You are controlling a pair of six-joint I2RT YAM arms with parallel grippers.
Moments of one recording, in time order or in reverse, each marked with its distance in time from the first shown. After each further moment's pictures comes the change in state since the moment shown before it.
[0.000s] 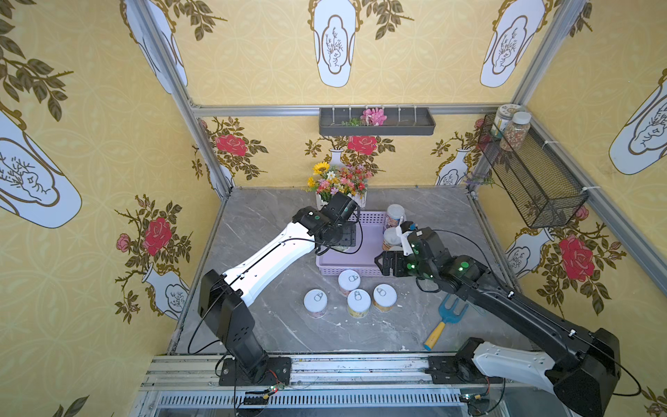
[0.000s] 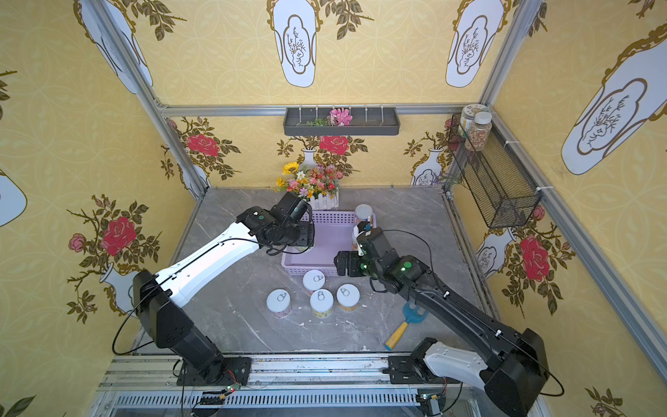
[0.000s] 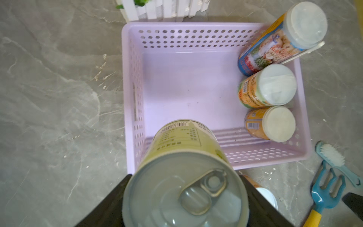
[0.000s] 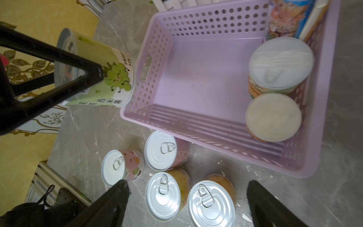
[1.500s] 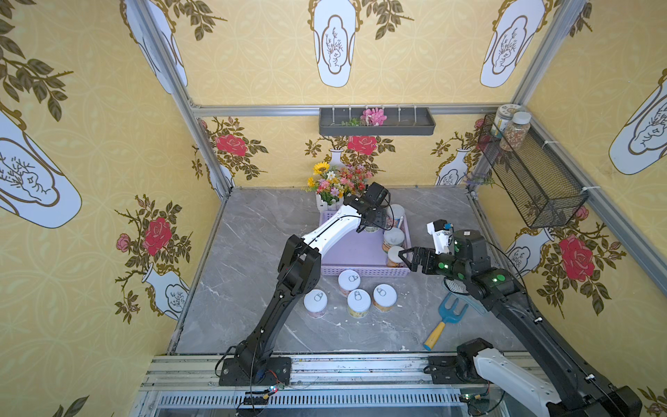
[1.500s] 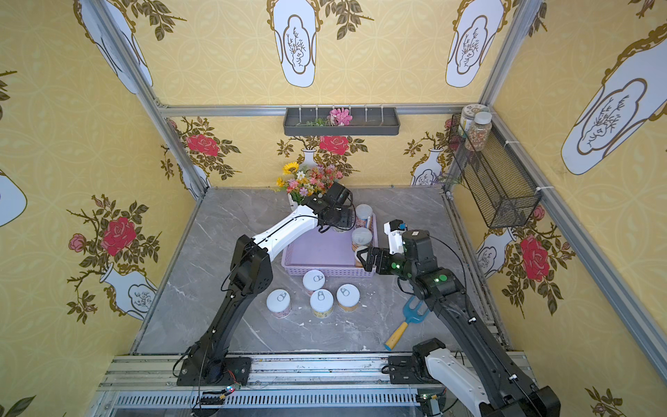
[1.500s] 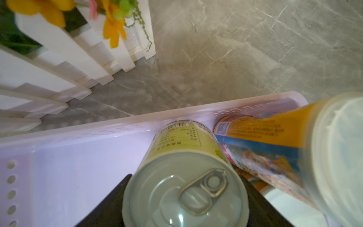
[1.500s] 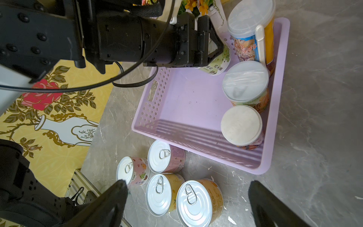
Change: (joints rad) left arm 0.018 0.757 0.694 0.128 0.043 0.074; right arm -0.316 -0.208 -0.119 0.049 -0.297 -0.111
